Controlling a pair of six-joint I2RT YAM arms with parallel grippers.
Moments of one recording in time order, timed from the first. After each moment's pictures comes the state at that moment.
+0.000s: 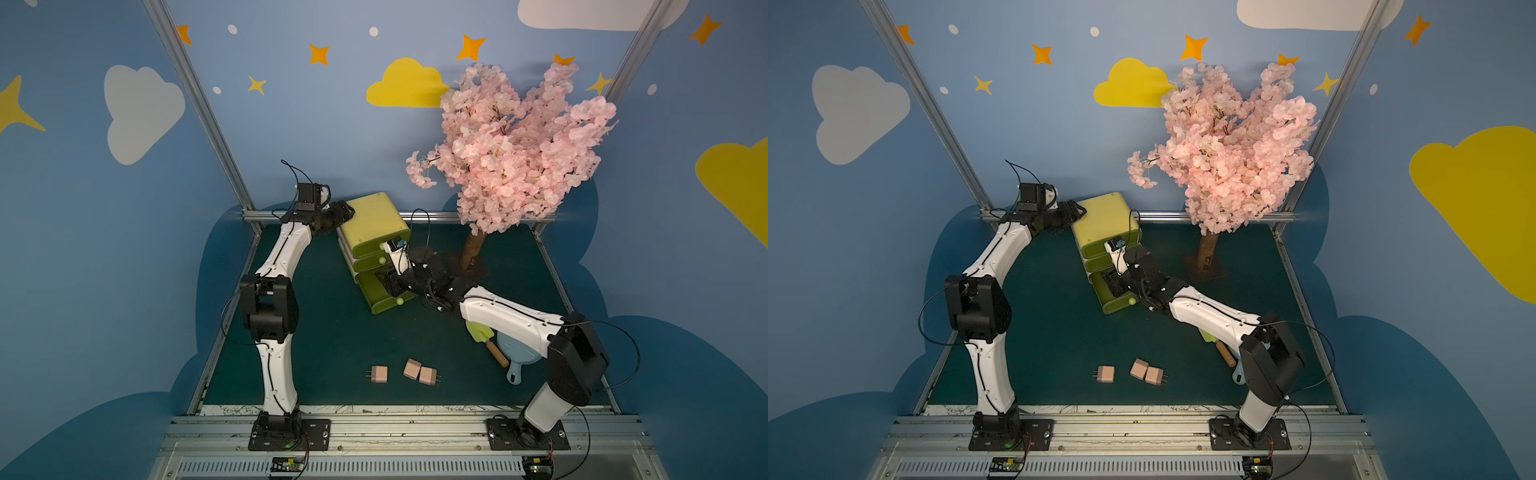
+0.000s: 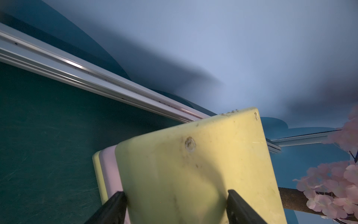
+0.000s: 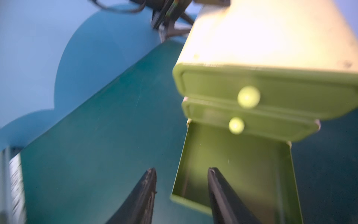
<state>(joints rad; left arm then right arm) -0.06 2.13 2.00 -0.53 0.36 -0.57 0.86 1.67 1.28 -0.11 -0.07 0.16</state>
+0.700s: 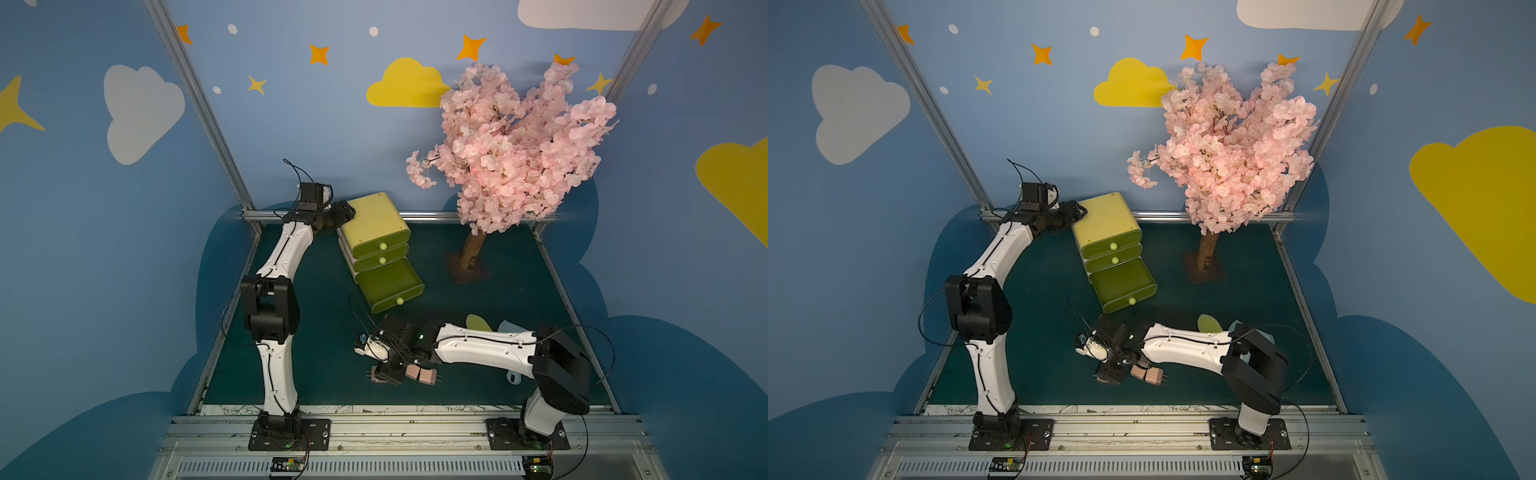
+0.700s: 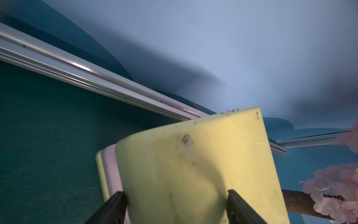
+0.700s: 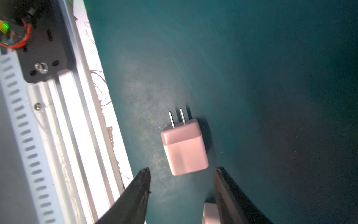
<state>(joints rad) -0.07 2.12 2.00 -0.54 0.33 -0.56 1.21 1.75 1.19 -0.59 -0.15 -0.10</state>
